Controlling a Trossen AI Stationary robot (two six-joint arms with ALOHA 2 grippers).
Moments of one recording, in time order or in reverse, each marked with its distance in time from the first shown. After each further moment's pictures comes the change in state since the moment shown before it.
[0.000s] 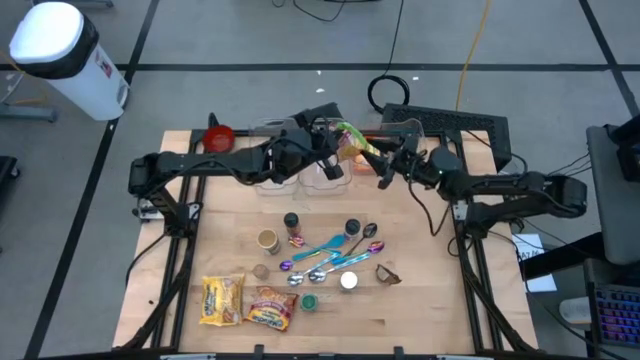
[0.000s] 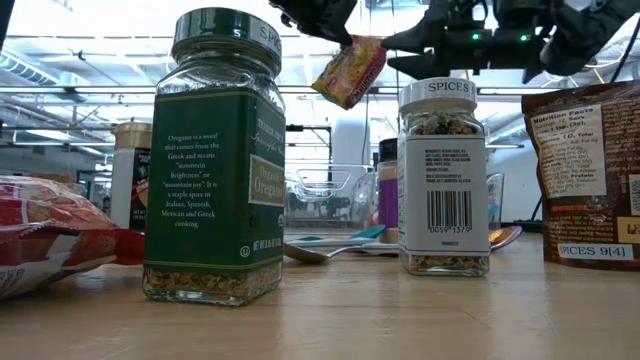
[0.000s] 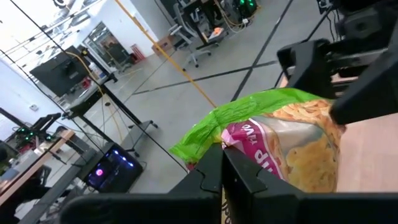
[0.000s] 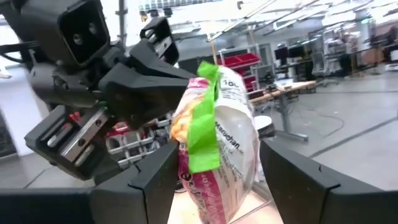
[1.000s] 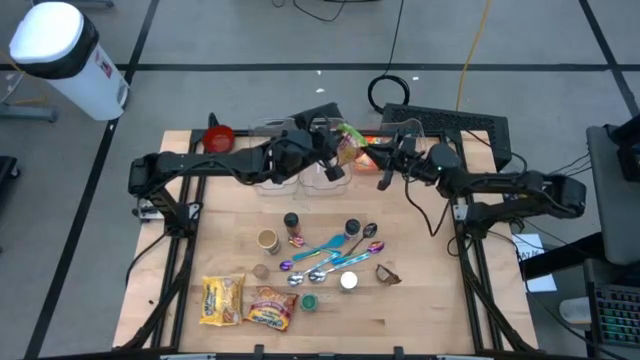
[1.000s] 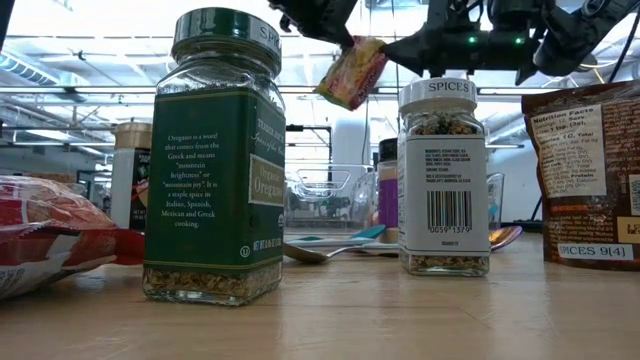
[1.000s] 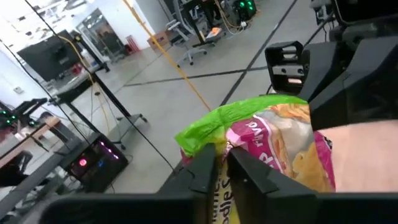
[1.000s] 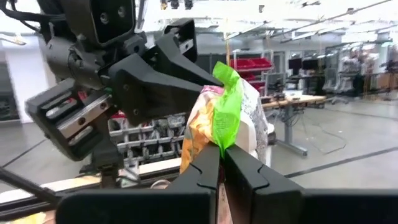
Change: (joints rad) left arm -0.006 -0.001 0.000 -0.027 0.012 -0.110; right arm -0.042 0.007 0.019 -0.013 -0.110 -0.140
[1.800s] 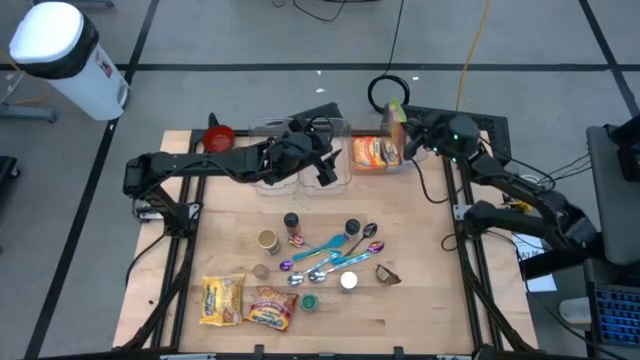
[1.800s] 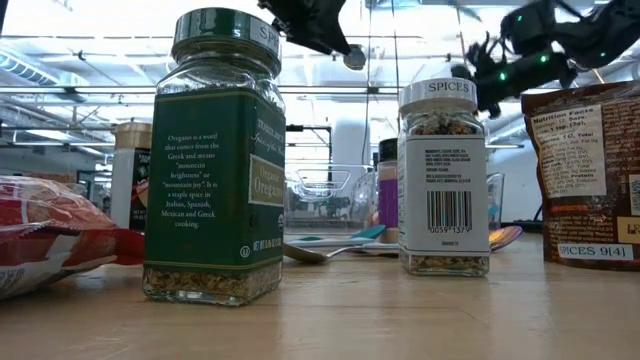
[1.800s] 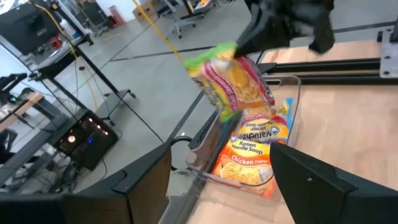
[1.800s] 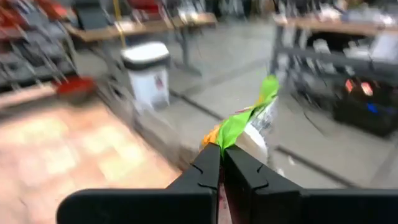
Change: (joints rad) left arm -0.003 -0.038 0.000 -0.183 0.008 -0.100; right arm -0.516 -0.228 -0.001 -0.610 -0.083 -0.108
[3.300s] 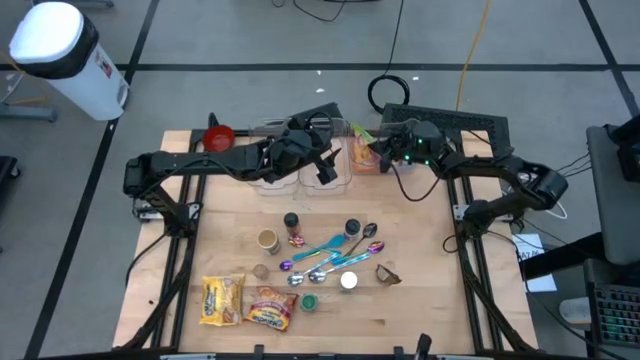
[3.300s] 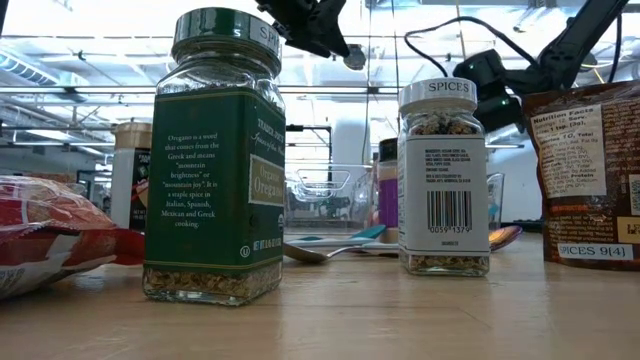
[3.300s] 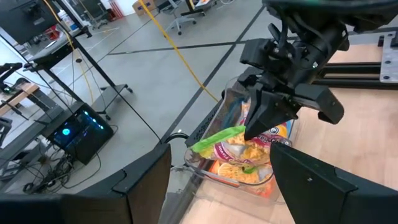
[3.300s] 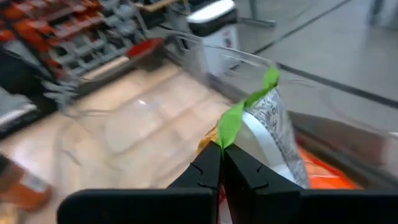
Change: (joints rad) left arm 0.014 0.000 0.000 -0.009 0.015 -0.037; right arm 0.131 0.443 0.002 0.291 -0.181 0.204
